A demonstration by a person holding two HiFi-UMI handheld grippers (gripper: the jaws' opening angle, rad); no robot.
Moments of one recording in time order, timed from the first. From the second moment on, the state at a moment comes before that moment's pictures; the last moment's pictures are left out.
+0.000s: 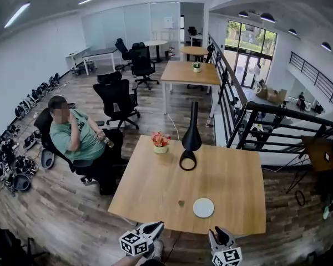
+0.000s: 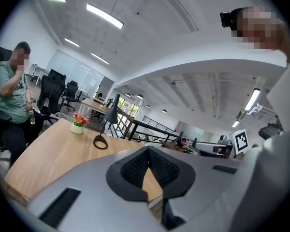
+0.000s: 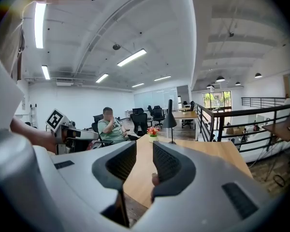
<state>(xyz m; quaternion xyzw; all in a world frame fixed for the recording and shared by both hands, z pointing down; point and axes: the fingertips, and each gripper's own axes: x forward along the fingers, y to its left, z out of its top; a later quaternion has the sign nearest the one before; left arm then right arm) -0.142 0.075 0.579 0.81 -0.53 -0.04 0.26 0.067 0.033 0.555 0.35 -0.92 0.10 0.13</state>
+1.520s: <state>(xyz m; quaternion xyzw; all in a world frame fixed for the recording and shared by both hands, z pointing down) -0.229 -0.082 0.644 0.85 -0.44 -0.02 0.29 -0.049 -0.097 0.572 0.40 -0.89 0.07 0.18</state>
